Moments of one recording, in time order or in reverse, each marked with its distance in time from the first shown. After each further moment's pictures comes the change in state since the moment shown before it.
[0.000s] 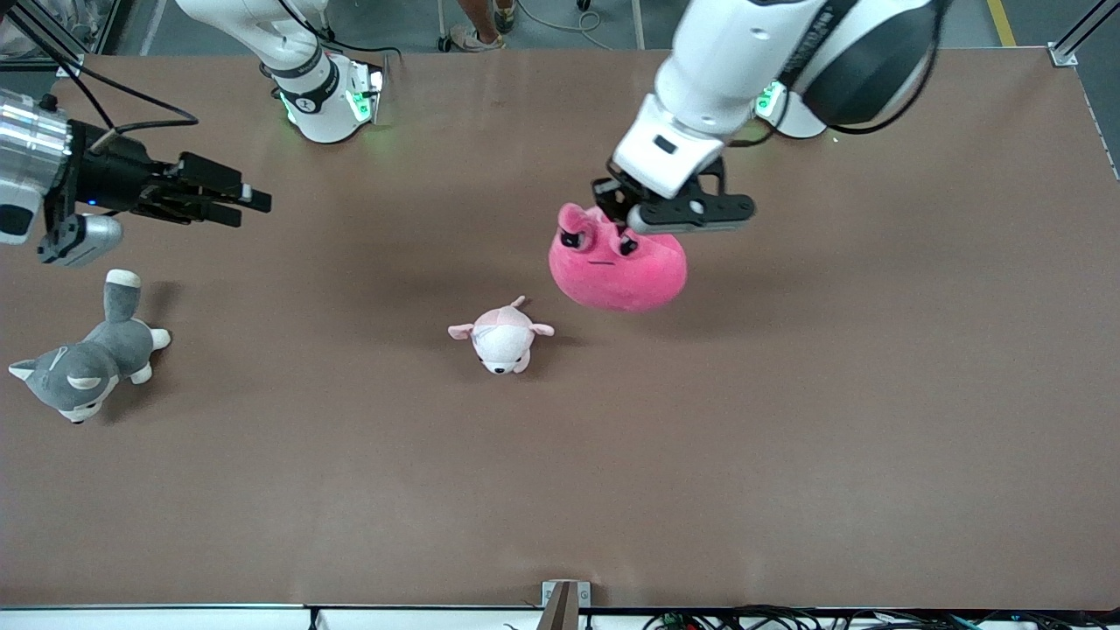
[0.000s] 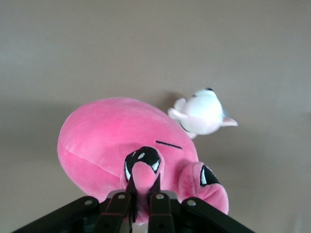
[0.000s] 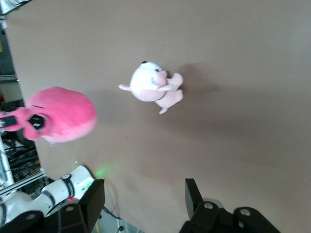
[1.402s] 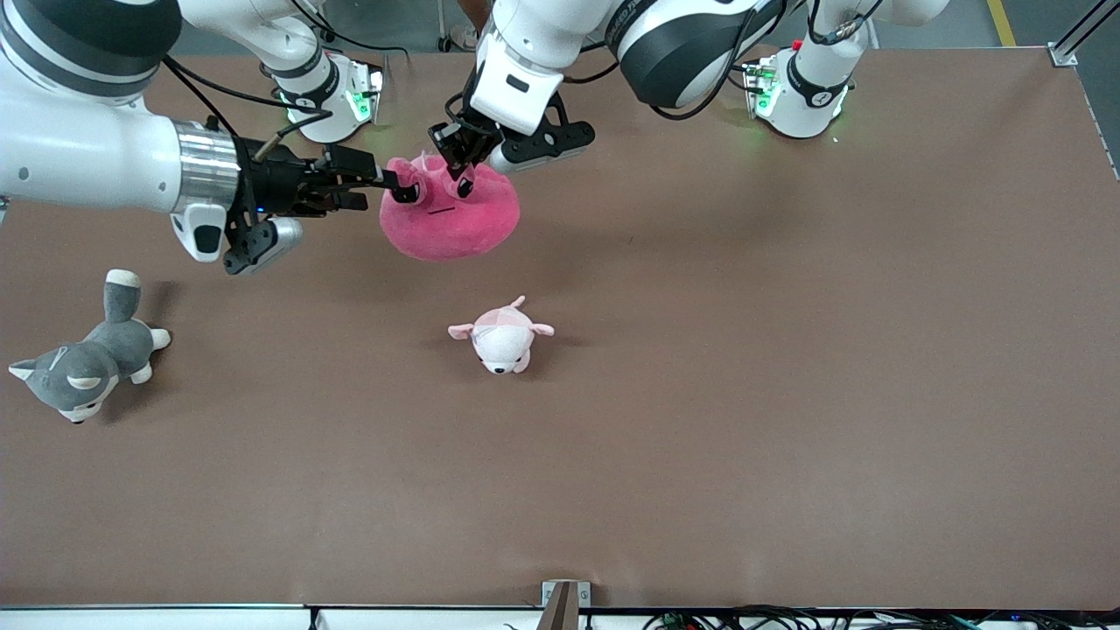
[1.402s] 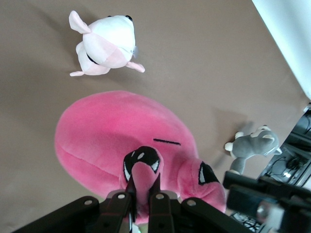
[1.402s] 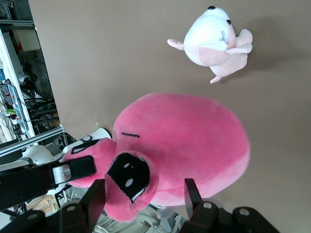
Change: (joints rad) left arm -0.272 0.167 0.007 0.154 0.000 0.277 -0.612; right arm 0.208 0.086 0.002 -0.001 0.100 0.008 0.028
